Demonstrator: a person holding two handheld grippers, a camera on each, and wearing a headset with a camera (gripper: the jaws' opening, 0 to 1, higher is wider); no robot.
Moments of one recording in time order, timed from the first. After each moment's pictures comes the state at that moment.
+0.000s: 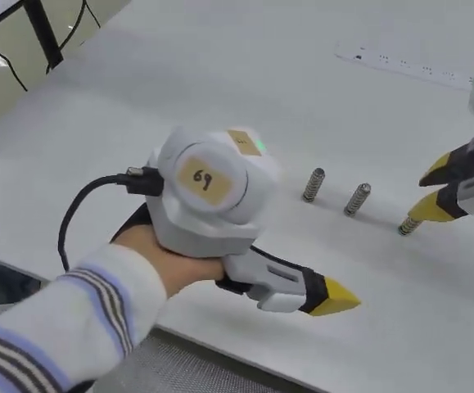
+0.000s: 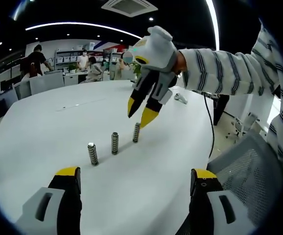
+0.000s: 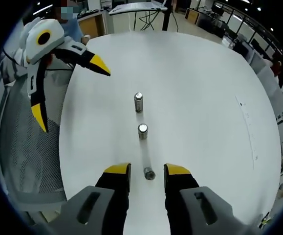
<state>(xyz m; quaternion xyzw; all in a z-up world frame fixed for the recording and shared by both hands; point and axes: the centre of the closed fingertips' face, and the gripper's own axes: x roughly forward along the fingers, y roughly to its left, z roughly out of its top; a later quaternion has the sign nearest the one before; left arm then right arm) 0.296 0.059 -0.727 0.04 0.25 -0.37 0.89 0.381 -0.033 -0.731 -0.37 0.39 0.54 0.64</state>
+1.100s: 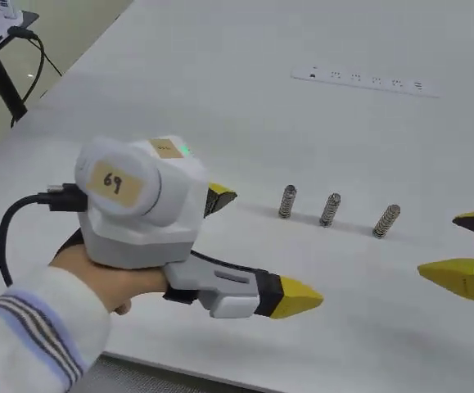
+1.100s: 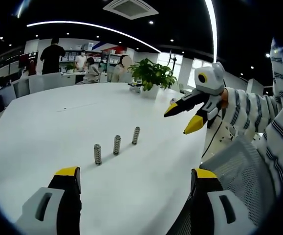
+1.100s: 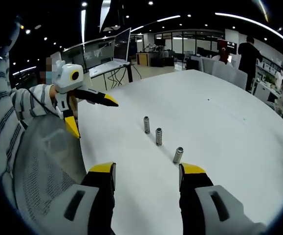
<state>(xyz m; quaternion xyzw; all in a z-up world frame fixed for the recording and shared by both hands) 0.284 0.078 -0.710 0.01 0.25 -0.40 0.88 0.303 -0.064 -0.699 -0.13 0.29 0.48 0.81</state>
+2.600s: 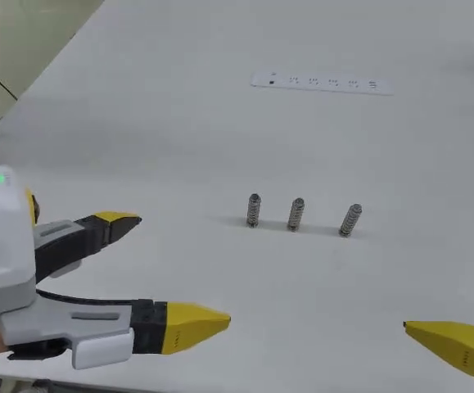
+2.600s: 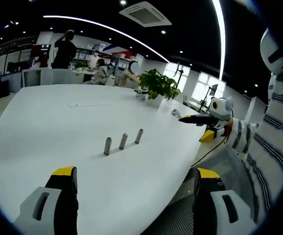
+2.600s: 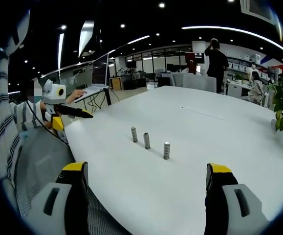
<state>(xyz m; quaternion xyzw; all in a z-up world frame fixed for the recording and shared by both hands) 0.254 0.122 -0.687 -0.05 0.25 -0.37 0.89 0.281 -0.099 -0.680 -0.04 0.23 0.38 0.89</state>
